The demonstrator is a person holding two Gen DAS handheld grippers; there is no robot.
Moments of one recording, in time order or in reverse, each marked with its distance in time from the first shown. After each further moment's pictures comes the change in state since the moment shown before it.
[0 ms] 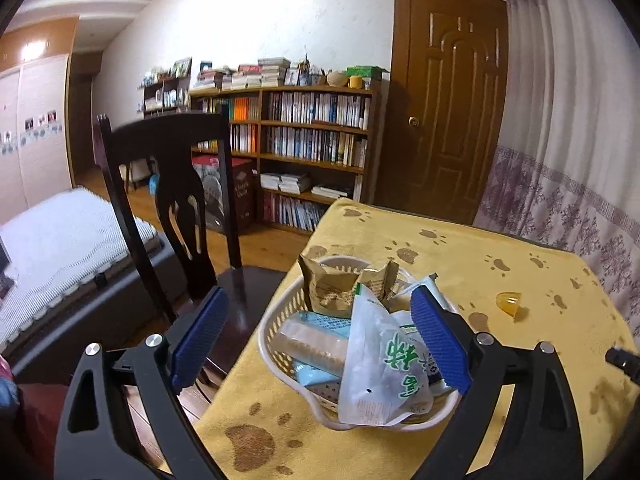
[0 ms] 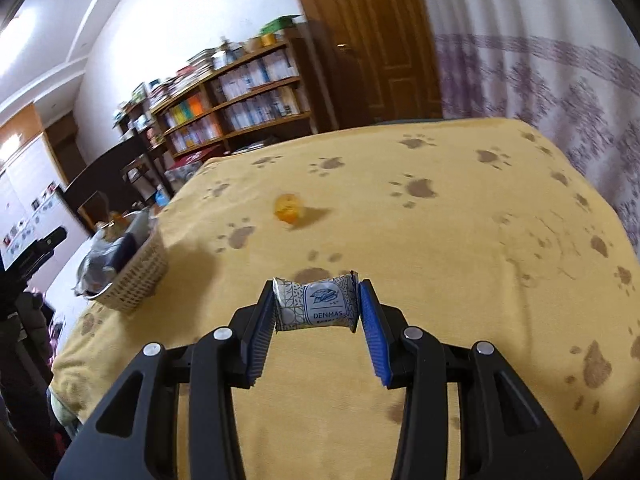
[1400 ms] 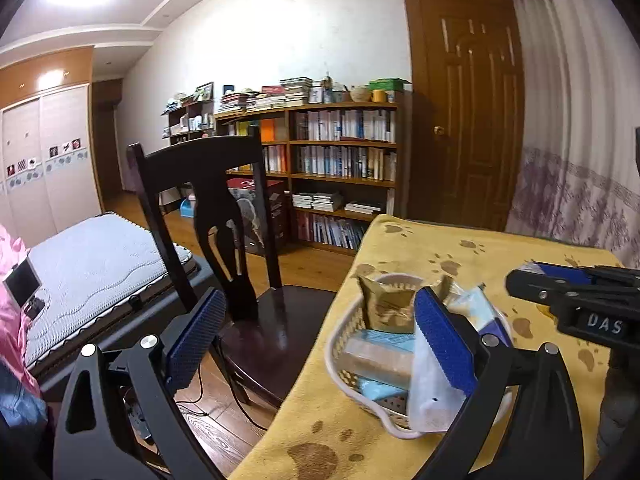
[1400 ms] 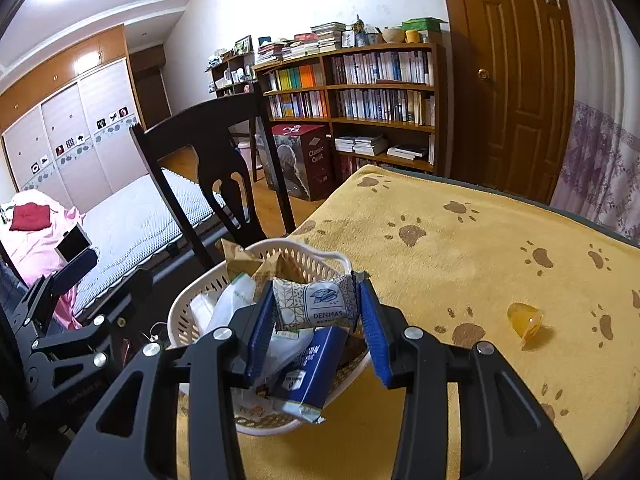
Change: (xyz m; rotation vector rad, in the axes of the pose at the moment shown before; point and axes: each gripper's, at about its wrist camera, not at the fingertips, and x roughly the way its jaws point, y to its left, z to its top) left arm -0.005 0.030 0.009 0.030 -0.052 0.118; right arm 0.084 0.247 0.066 -0.301 0.035 0.198
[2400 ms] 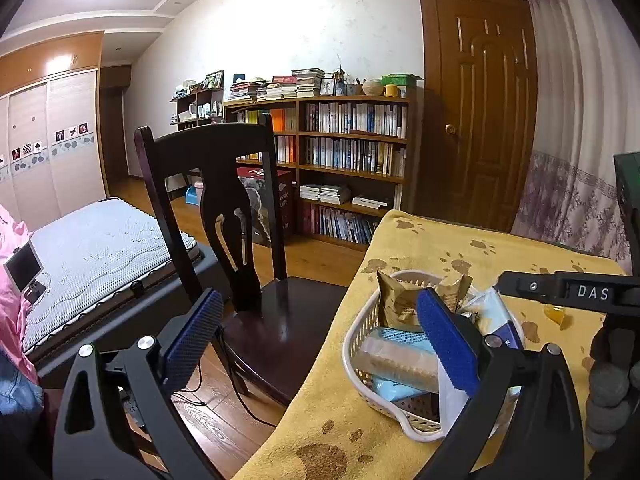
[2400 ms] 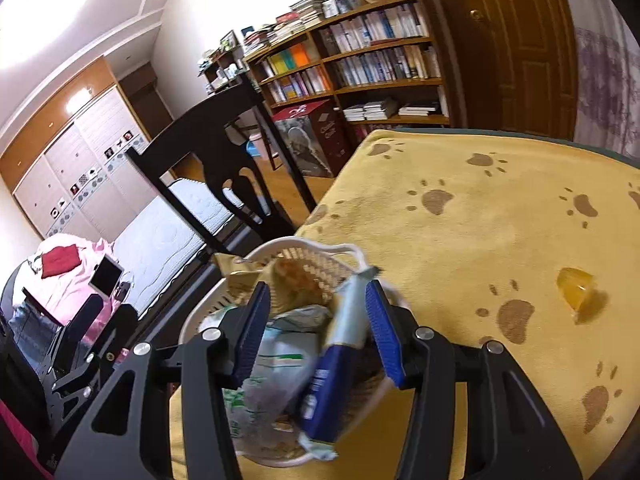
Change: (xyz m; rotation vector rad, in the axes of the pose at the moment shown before) left arm 0.012 0.011 -0.003 -0.036 0.029 0.012; right arm 0.042 -0.029 0.007 0.199 0.102 0.120
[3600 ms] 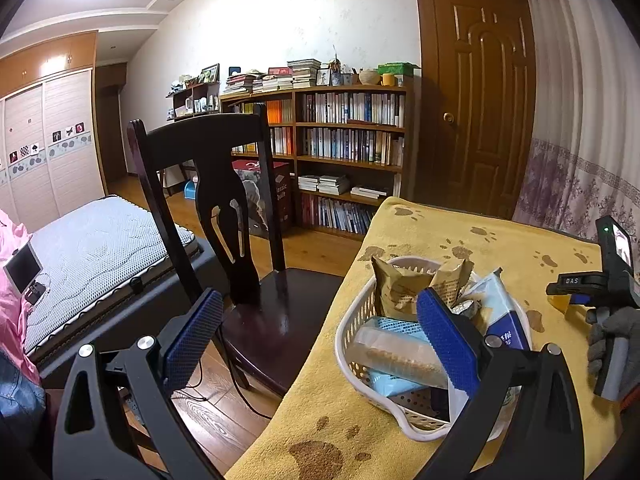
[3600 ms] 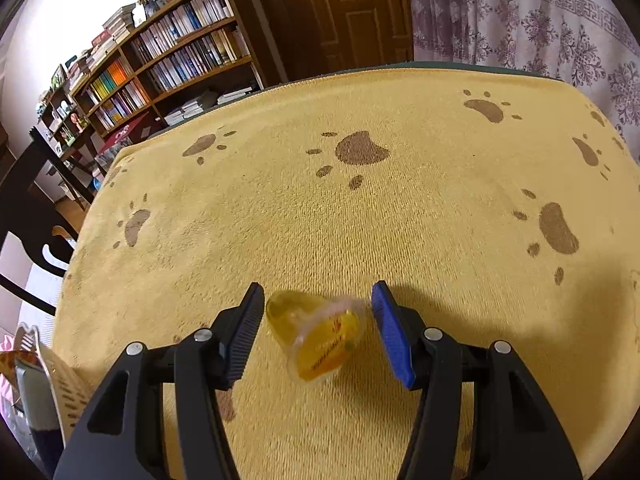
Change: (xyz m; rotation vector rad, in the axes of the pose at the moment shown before) left arm 0.008 -0.007 -0.005 0.018 0.033 -0.001; right arm 0.042 -0.206 0.008 0.332 0.061 -0.496
